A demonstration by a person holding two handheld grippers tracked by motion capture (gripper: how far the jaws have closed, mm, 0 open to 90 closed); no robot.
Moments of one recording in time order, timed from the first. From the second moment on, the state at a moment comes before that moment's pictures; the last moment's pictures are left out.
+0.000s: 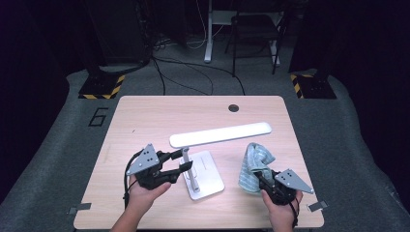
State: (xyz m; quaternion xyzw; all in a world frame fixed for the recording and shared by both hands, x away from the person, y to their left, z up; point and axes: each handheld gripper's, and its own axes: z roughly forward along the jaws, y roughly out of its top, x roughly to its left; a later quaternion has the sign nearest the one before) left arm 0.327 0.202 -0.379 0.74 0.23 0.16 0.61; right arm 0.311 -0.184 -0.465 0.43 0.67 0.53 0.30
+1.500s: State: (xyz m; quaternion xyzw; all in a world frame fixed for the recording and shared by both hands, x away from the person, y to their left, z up) left arm 0.325 0.212 -0.418 0.76 0.23 0.13 0.59; right arm 0.329 -0.210 -0.509 0.55 0.66 0.43 0.29
